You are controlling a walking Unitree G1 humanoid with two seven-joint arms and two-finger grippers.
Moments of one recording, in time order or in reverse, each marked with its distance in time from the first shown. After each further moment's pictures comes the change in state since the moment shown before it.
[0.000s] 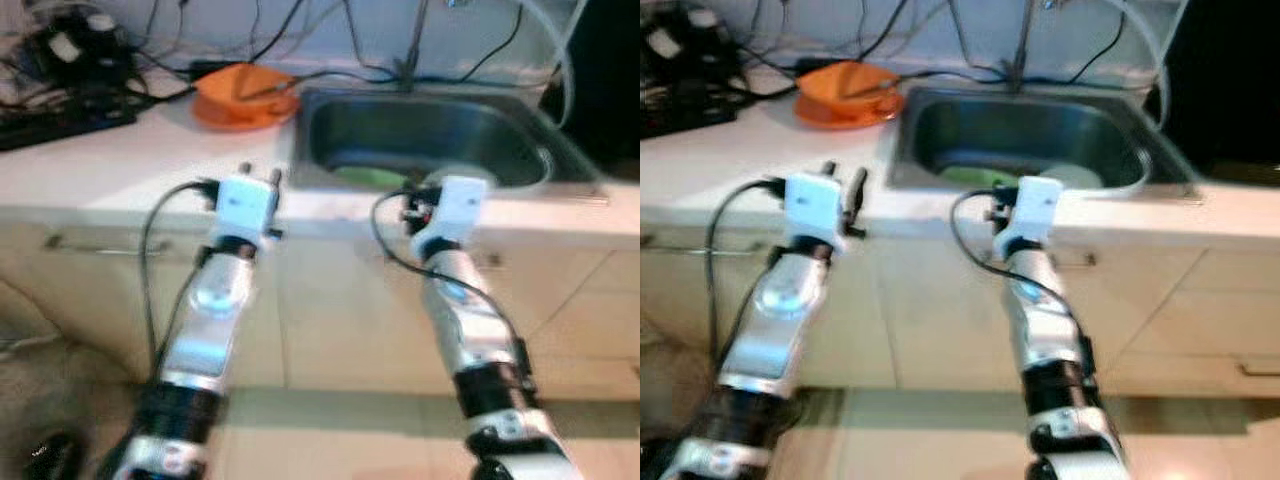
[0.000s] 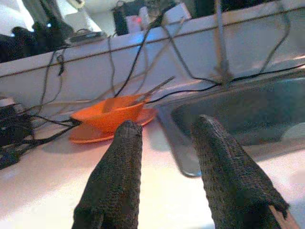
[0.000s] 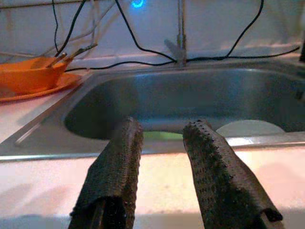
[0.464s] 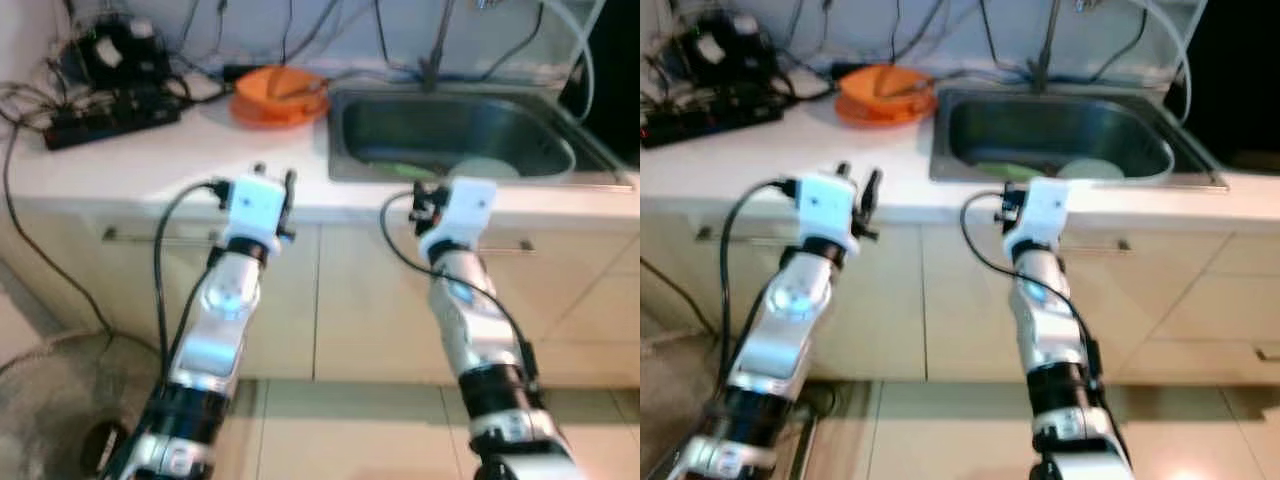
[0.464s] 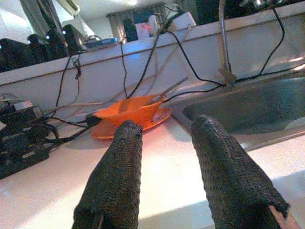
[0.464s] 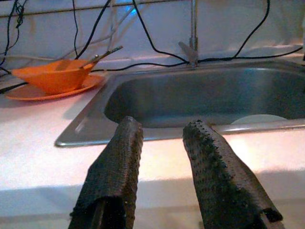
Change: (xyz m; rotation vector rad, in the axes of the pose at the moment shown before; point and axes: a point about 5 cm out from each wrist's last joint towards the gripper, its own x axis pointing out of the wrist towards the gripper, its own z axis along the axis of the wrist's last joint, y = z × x) left arm 0.000 0.004 0.000 0.009 0.002 0.011; right arm -0.001 0.005 -0.002 0.011 0.004 0.008
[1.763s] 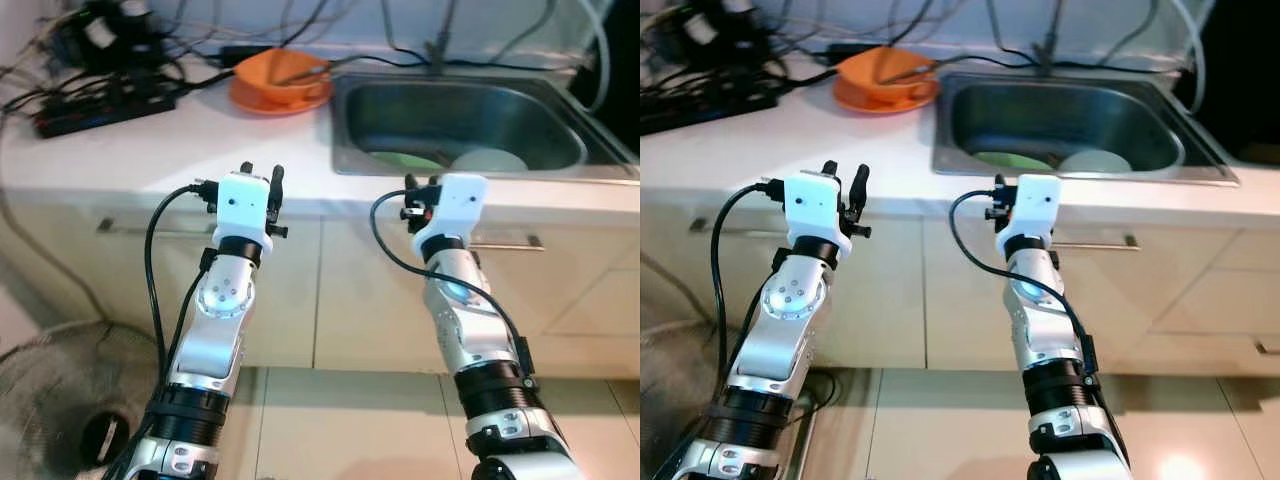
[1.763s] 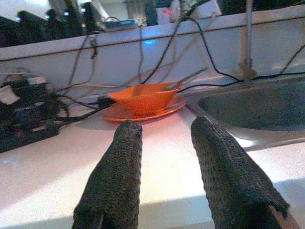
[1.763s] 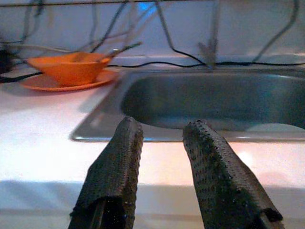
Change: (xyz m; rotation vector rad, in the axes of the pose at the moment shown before) left arm -0.001 0.006 -0.001 -0.063 -0.008 0.071; right arm 0.001 0.010 0.007 -0.059 -0.050 0.058
